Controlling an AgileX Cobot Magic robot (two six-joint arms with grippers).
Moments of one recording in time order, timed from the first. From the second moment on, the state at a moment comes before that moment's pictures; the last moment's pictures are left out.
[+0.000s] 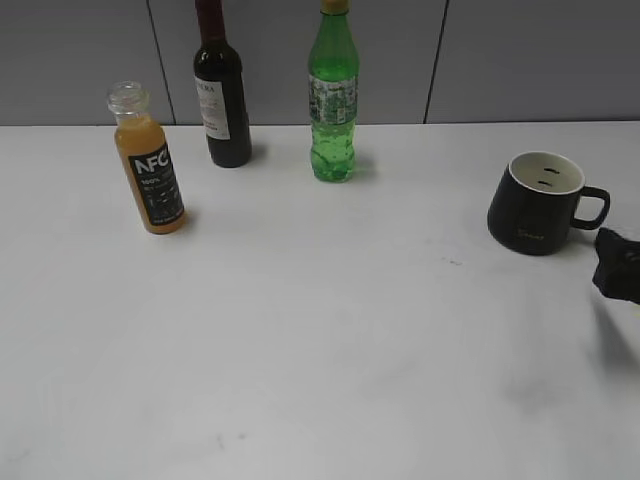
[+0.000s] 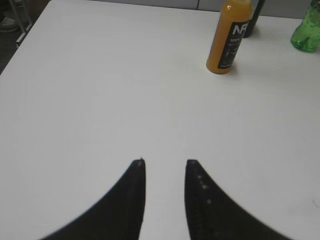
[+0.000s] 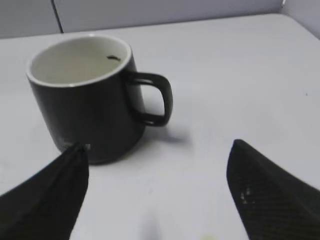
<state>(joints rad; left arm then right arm) -0.04 -0.01 -0.49 -0.06 1.08 0.05 0.04 1.74 -0.18 0.20 -1.20 0.03</state>
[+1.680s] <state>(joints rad) -0.04 -0.01 -0.49 -0.06 1.08 0.05 -0.09 2.08 -0.47 0.13 -1.21 -0.01</state>
